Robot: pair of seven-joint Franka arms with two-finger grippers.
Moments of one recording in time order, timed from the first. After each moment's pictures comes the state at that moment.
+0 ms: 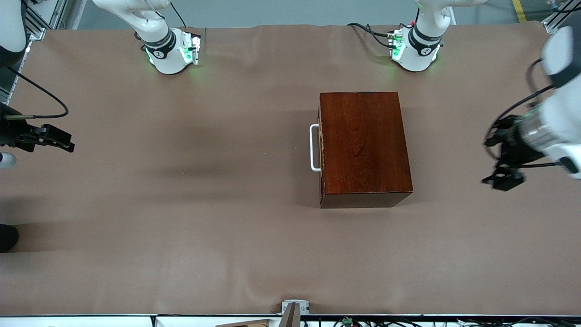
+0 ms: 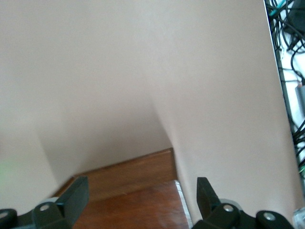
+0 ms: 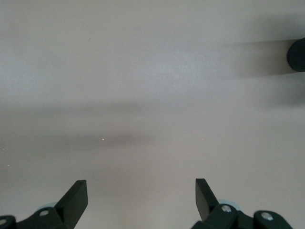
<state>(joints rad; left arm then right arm) 0.02 0.26 -0.14 -1.31 0.04 1.54 -1.34 0.00 0.14 -0.05 -1.48 -0.01 1.59 -0.03</state>
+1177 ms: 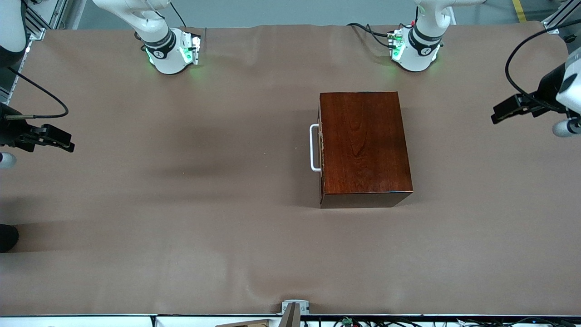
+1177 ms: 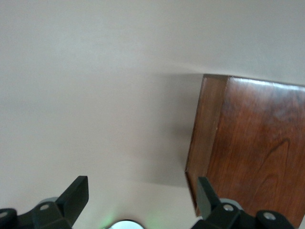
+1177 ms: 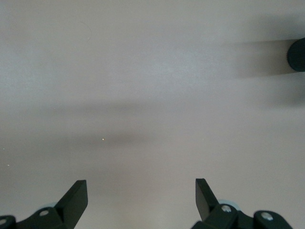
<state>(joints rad) 0.02 0.03 -0.09 -1.49 0.00 1.45 -0.17 0.00 0.14 -0.05 -1.48 -0.01 1.59 -0.03</state>
